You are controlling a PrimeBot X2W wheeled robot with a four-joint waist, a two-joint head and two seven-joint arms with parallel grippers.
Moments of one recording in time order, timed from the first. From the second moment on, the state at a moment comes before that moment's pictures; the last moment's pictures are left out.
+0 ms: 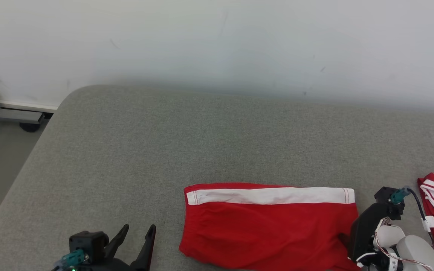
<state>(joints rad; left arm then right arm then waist) -0.03 0.25 -0.43 0.04 -0.45 0.12 0.14 -0.26 -0.17 0.07 0.52 0.46 -0.12 0.70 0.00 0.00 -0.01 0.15</state>
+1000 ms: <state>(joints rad) -0.03 0.24 -0.42 0.03 -0.46 0.12 0.16 -0.34 -0.22 0.03 0.58 0.45 -0.12 0.72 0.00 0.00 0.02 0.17</state>
